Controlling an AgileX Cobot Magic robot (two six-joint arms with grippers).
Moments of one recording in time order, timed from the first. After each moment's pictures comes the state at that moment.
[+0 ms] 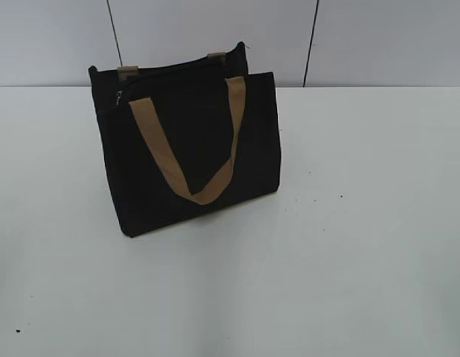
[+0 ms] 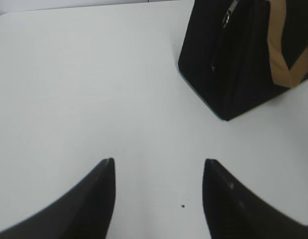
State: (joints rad) left arm -0.03 0.21 -0.56 -0.16 0.97 0.20; right arm -0.01 -0.01 -0.48 0.11 1.10 -0.15
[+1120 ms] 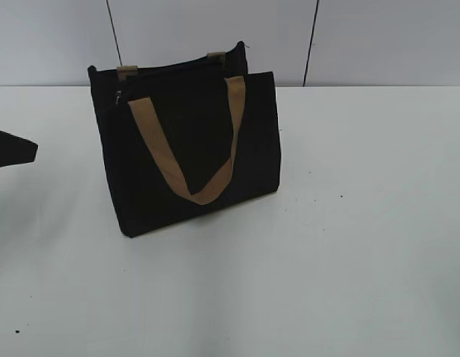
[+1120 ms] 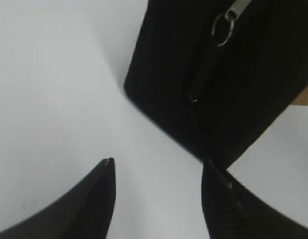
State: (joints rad) left arm 0.12 1.36 -0.70 -1.14 0.59 1.51; right arm -0.01 -0.01 -0.48 0.11 1.10 -0.15
